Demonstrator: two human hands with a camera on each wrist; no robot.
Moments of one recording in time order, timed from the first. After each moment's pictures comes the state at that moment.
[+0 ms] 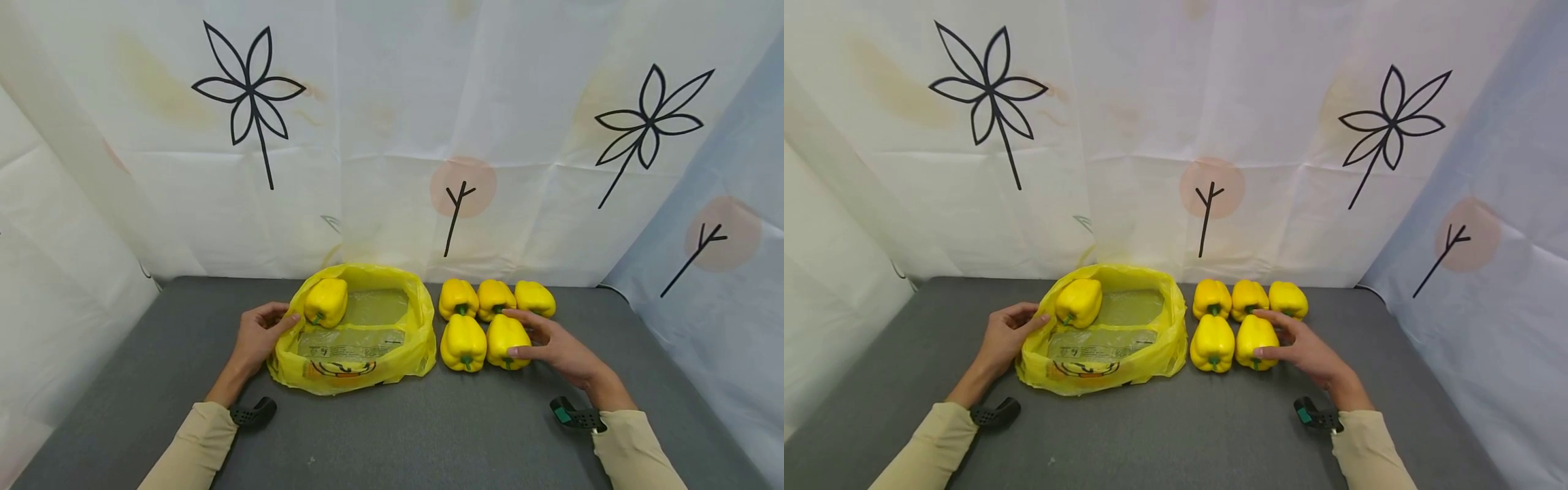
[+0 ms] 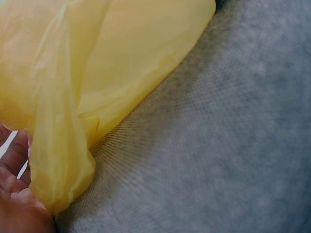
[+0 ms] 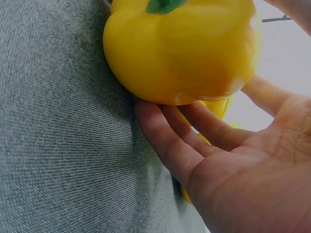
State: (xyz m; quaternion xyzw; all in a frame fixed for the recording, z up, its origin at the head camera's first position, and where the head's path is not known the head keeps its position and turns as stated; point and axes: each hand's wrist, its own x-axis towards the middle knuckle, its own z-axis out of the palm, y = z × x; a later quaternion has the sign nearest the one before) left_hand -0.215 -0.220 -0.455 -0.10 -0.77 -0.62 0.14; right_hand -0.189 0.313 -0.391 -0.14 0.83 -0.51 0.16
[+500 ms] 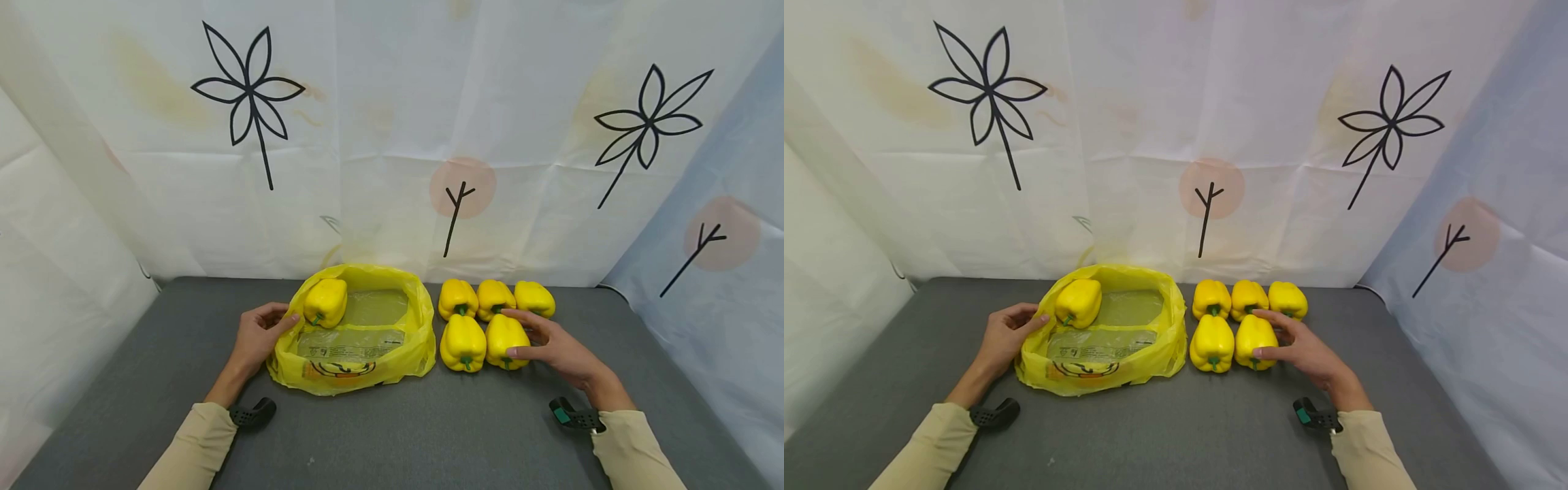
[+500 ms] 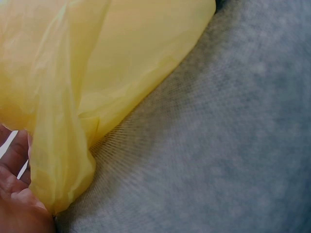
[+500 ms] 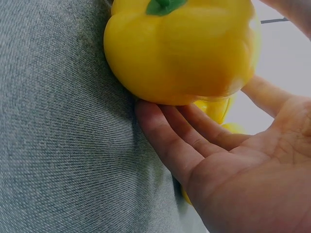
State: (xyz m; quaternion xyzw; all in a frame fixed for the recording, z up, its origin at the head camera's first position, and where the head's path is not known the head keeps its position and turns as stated) left_hand -0.216 -0.221 -0.455 -0.10 -0.77 -0.62 0.14; right_hand -0.189 0.312 -0.392 -0.13 0.84 -0.51 0.16
